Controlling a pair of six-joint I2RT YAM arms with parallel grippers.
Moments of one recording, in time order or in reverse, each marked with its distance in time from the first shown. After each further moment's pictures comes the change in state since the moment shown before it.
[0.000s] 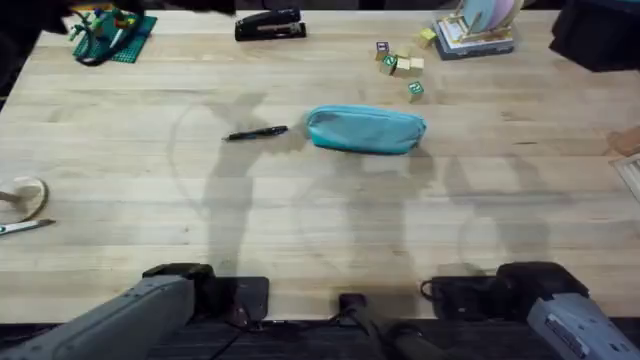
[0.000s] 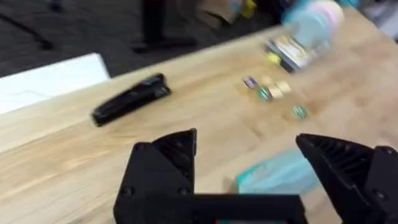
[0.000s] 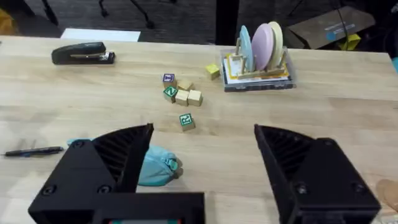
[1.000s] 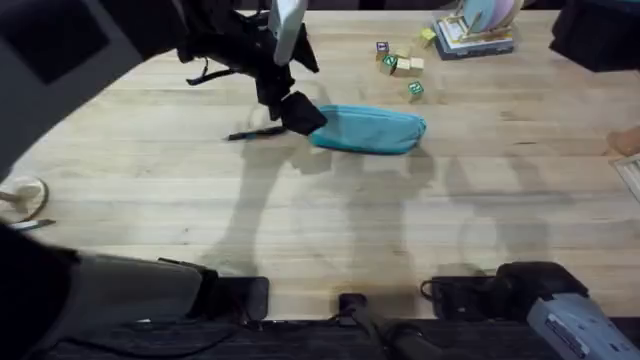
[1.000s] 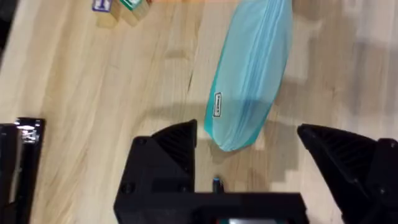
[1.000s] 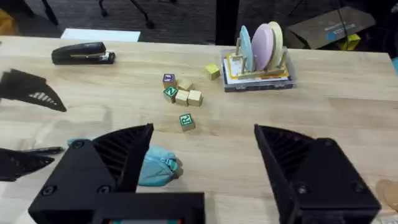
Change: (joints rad) left arm -0.220 0.337 0.000 -0.278 0.141 0.925; right arm 0.000 0.000 0.000 0.000 0.000 0.000
